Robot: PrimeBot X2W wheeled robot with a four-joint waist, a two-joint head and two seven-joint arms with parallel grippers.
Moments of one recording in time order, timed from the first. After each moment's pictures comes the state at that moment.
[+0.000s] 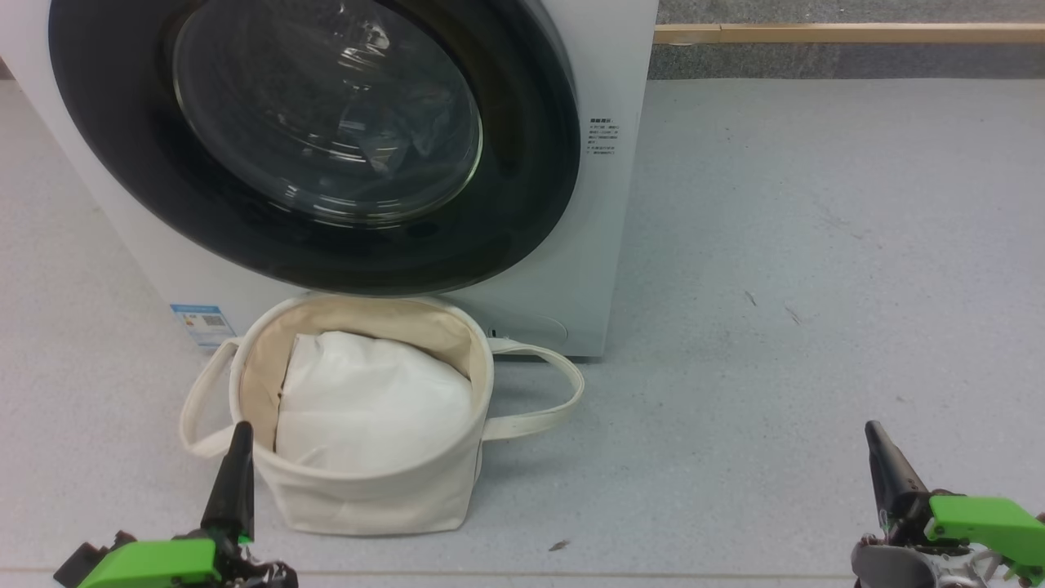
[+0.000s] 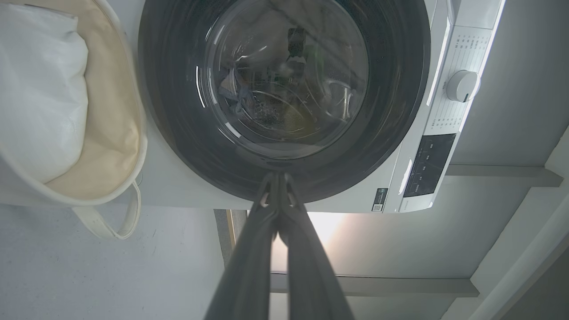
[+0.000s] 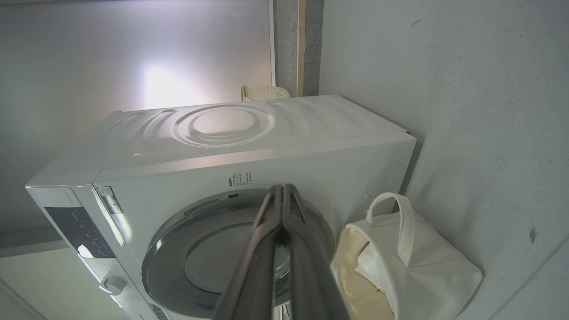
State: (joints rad) left arm -0.08 0.05 0.08 0.28 -1.61 -0.12 0.11; right arm -0.06 -0.05 -0.13 0.28 1.60 0.13 0.11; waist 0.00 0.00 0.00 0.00
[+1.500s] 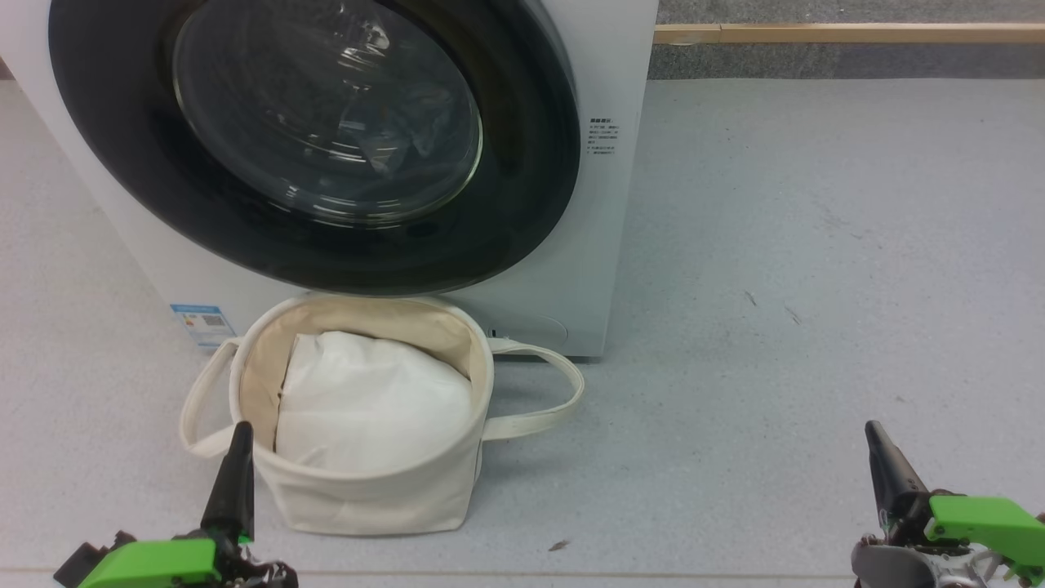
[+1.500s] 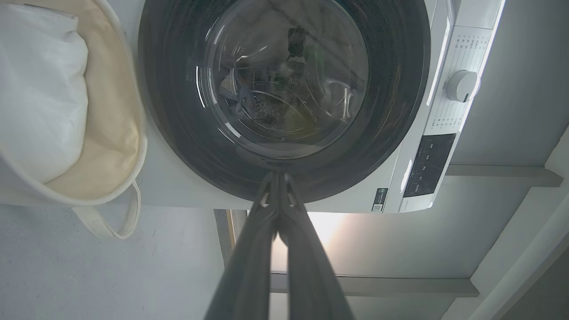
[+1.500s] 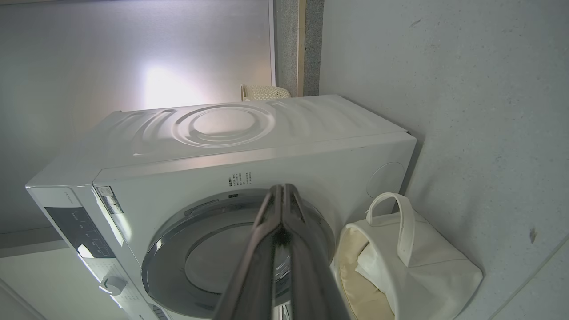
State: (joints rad) left arm -0.08 0.04 0.08 0.28 -1.61 -0.12 0.11; right arm -0.06 -0.05 -0.13 0.28 1.60 0.13 0.11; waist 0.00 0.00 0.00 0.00
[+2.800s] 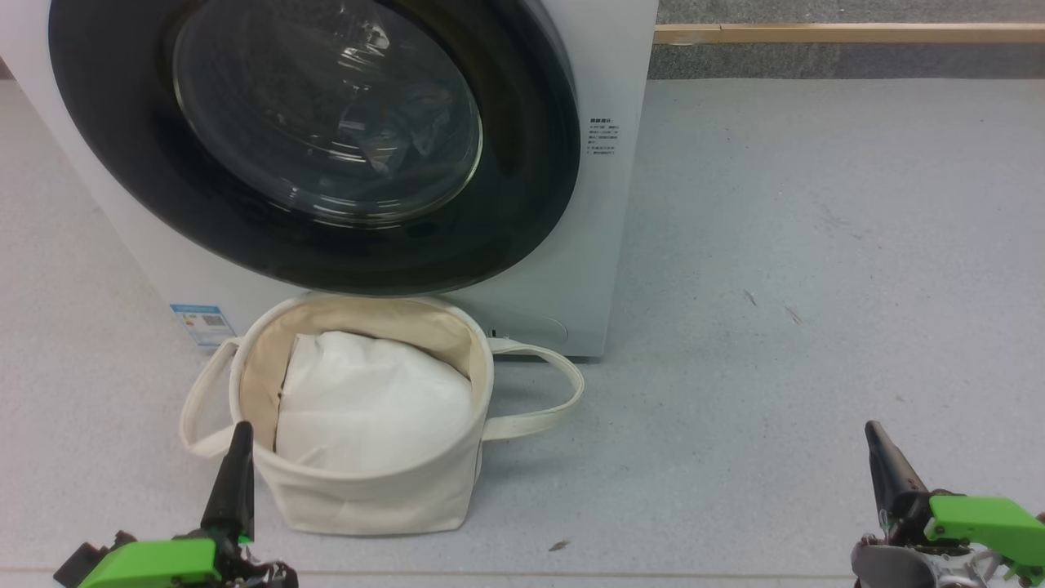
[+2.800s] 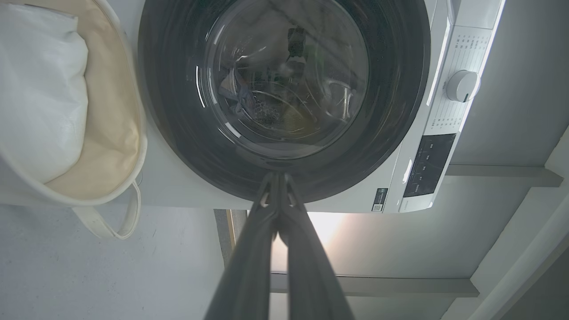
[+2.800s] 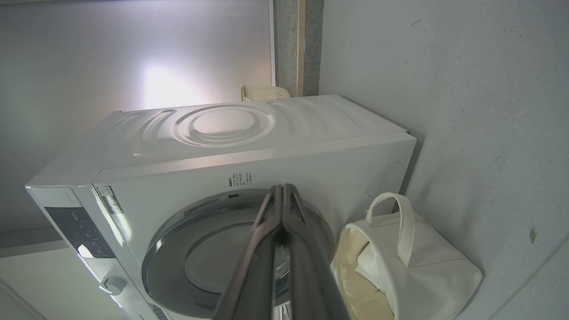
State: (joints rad) left arm -0.08 0.04 0.08 0.28 -1.61 -0.12 0.11; right arm -0.06 -0.05 -0.13 0.28 1.60 0.13 0.11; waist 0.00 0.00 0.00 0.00
